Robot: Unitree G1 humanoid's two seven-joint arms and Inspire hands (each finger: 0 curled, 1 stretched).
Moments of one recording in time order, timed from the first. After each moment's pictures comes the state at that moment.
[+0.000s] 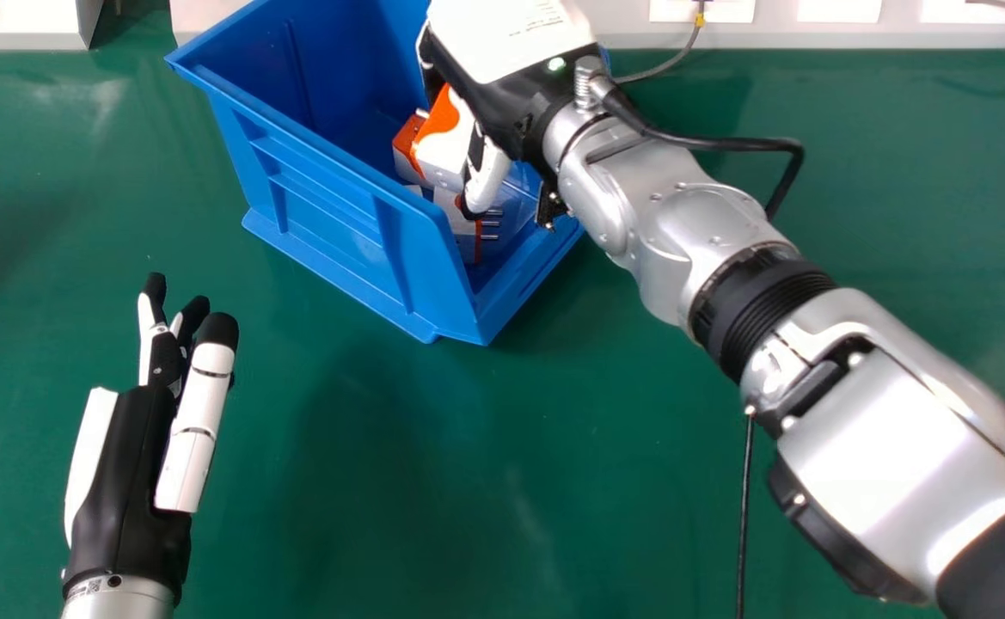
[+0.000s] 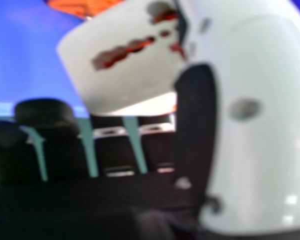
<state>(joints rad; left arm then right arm) 0.39 0.13 0.16 -0.26 0.02 -0.06 -0.08 -1.25 0.02 0.64 1.28 -0.92 -0.01 -0.19</state>
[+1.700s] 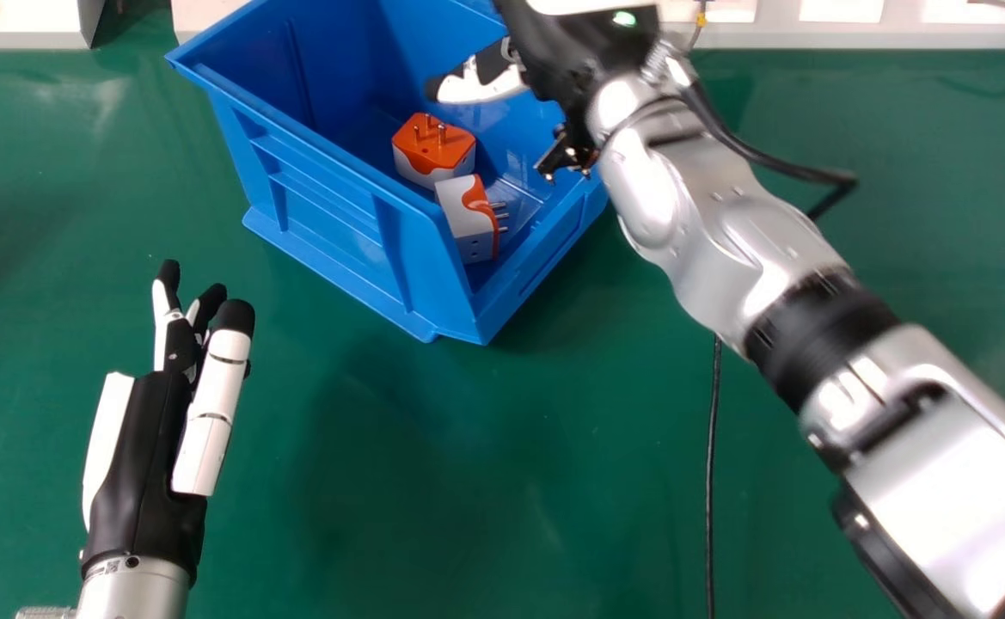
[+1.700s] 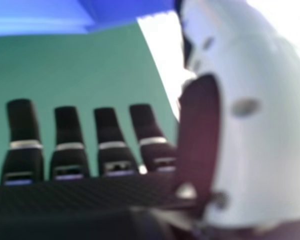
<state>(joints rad) 0.34 0.14 0.14 -0.22 0.04 -0.05 -0.06 -0.96 -0.16 0.48 0.72 -0.74 -0.05 -0.36</state>
